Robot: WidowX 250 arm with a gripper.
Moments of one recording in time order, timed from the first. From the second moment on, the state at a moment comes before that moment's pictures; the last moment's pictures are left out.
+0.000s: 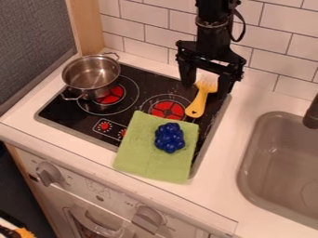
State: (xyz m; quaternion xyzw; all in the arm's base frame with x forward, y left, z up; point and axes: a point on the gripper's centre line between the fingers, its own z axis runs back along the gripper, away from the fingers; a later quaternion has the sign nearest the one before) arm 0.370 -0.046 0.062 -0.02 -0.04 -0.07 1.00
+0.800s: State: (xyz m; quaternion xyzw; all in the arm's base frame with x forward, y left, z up) arm 0.342 0.042 0.050 0.01 -0.04 0.00 1.00
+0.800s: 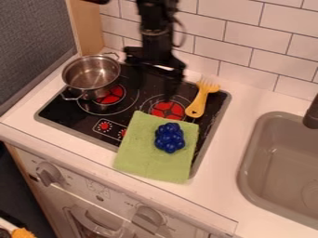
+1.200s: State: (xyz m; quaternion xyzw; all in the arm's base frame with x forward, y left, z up) arm 0.343 0.087 0.059 0.03 -0.04 0.00 1.00
